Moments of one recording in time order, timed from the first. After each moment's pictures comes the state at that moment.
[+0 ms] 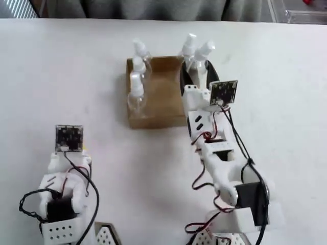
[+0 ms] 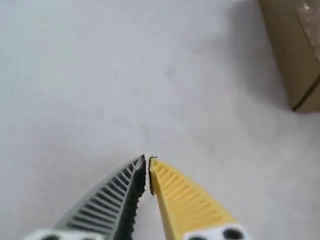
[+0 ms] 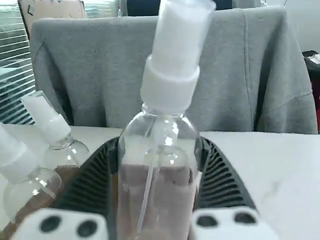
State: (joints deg) left arm -15.1 -104.3 97.1 58.3 -9.0; right arm -11.8 -2.7 59.7 -51.3 -2.4
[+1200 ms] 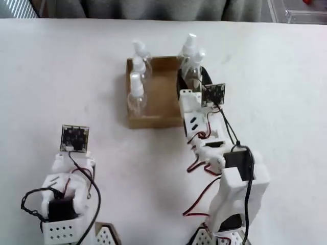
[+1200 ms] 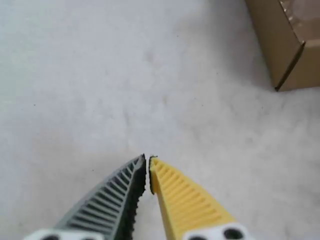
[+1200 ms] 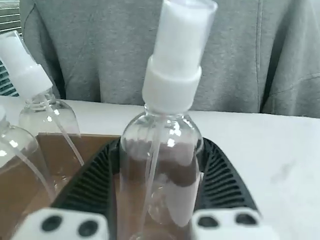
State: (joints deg) left arm -13.3 -104.3 97.1 60.4 -9.1; right arm -12.1 17.9 52.1 -61.8 0.0
